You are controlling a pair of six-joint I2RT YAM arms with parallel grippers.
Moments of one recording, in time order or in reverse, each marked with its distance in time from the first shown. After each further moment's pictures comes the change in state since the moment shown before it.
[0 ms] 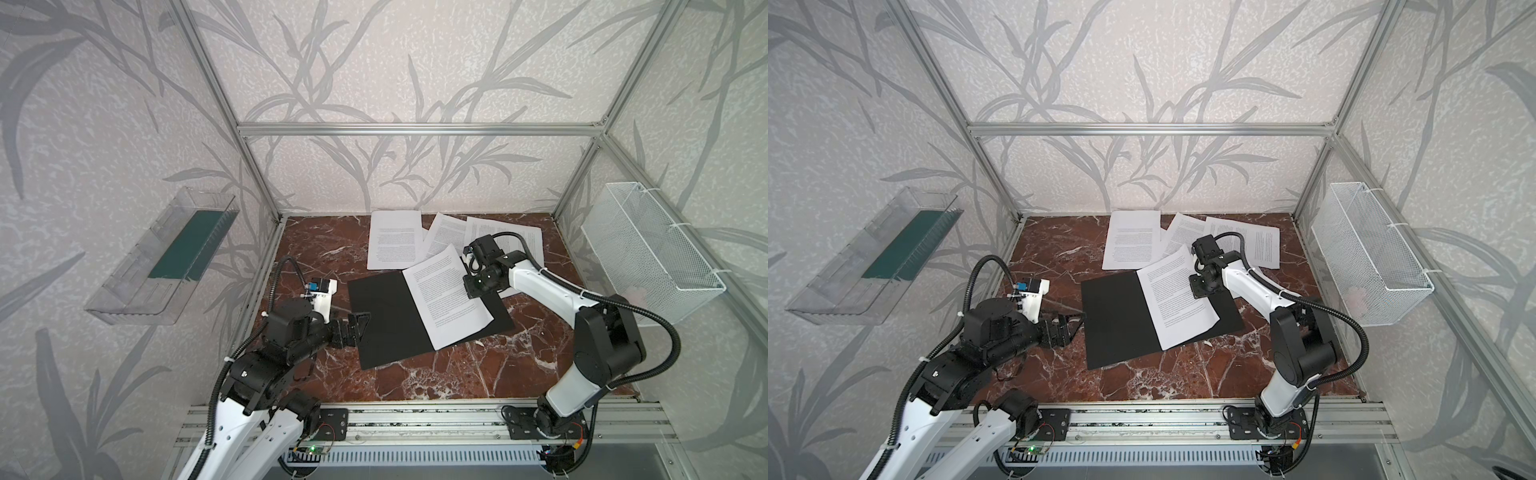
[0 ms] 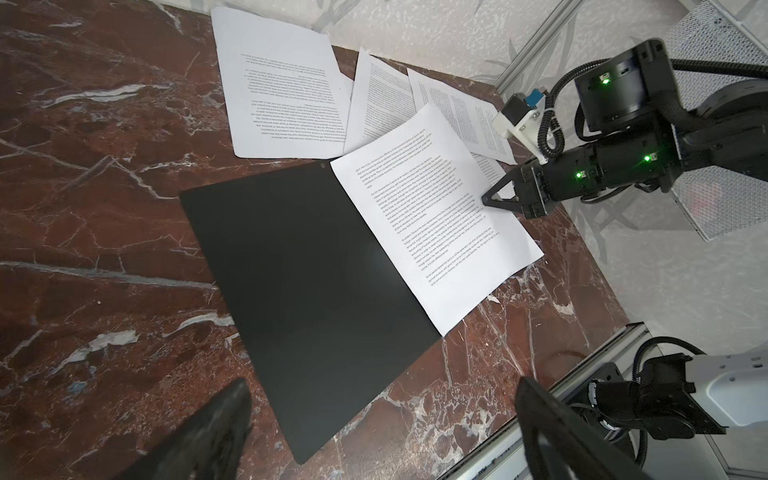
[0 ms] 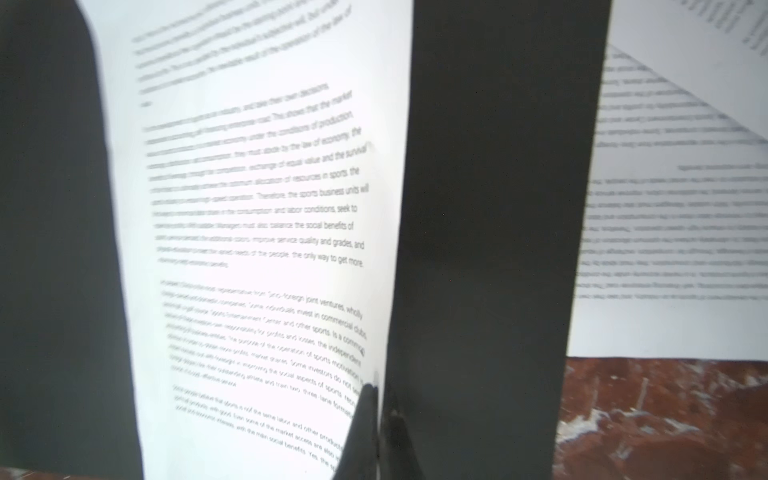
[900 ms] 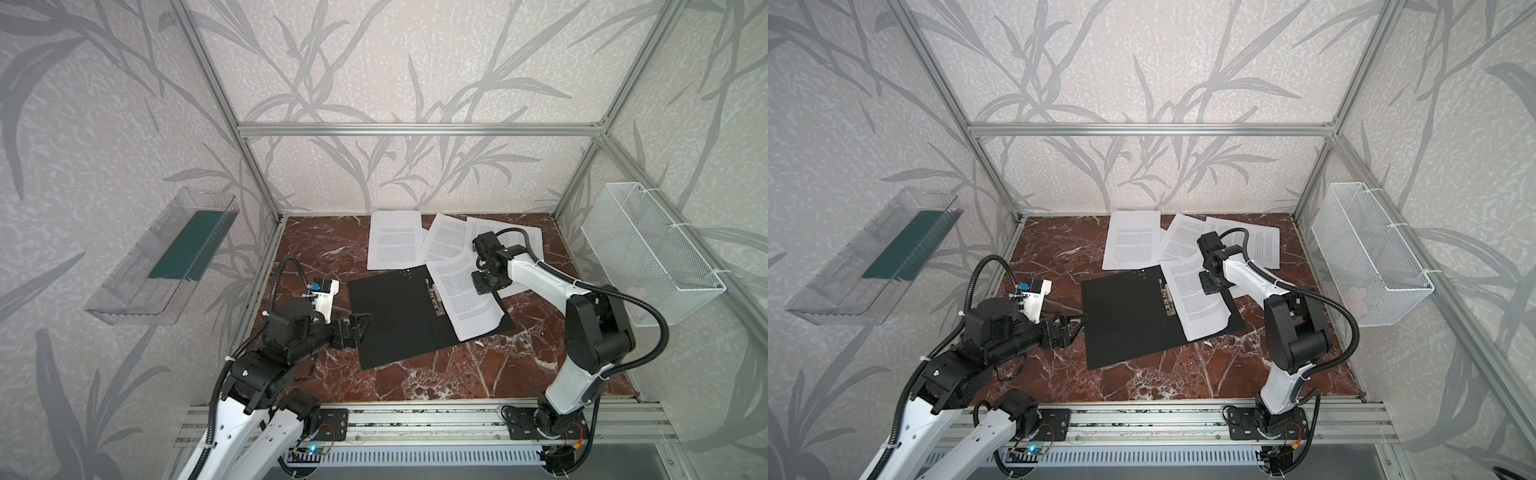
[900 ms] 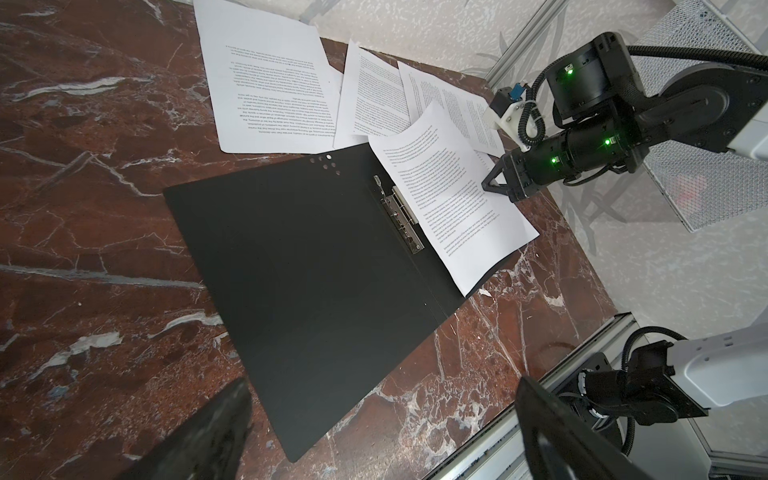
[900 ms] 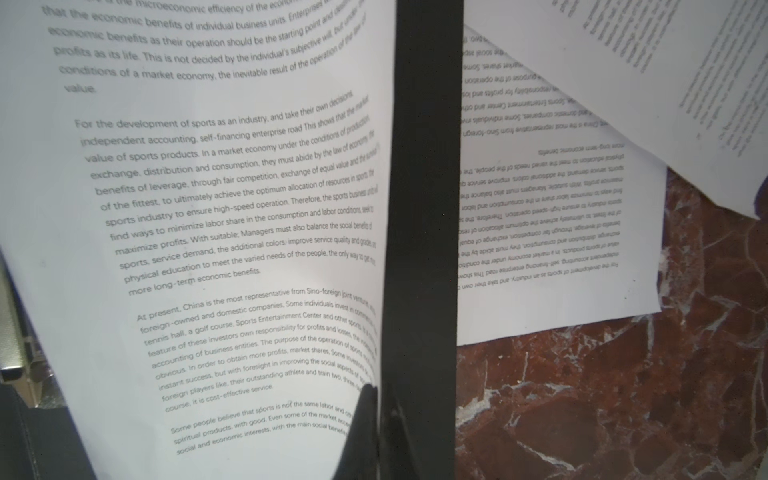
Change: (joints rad) left arm 0.002 0.013 0.000 0.002 0.023 0.002; right arm -0.060 0.083 0.056 -0.036 0.138 -0.012
